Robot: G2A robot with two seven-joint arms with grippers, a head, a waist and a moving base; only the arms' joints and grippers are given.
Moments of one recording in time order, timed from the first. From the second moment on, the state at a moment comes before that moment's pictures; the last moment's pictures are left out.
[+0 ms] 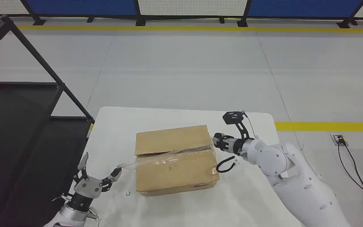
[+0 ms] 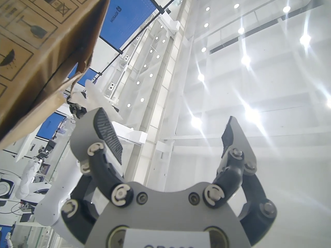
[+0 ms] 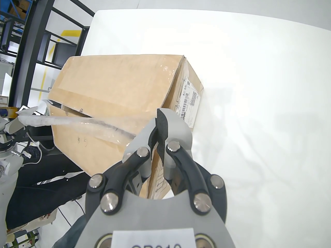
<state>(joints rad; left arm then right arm) 1.60 -1.22 -1.77 -1.82 -1.19 0.14 -0.53 -0.70 -1.06 1.02 -1.56 -0.45 0.12 0.84</state>
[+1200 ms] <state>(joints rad) 1.56 -1.21 -1.68 -1.72 -0.46 -0.24 -0.57 -0.74 -1.07 1.06 -1.61 -0.43 0.09 0.84</state>
